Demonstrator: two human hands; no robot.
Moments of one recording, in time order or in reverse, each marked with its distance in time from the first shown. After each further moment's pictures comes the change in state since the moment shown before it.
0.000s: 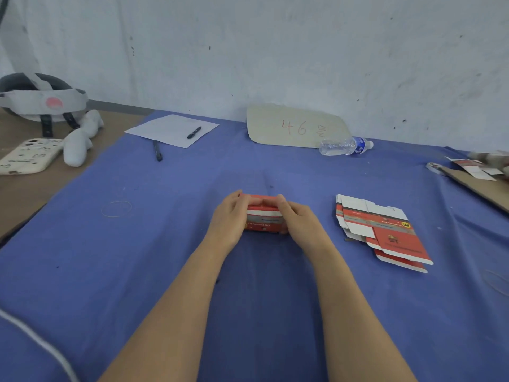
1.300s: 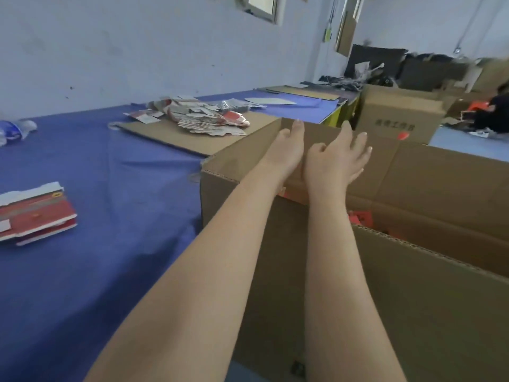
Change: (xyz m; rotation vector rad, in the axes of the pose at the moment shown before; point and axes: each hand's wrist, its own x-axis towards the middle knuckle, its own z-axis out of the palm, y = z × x) left_hand -0.298 0.295 0.393 -0.212 -1.186 0.184; right_hand -0.401 -0.084 -0.309 -0.512 1.687 0.526
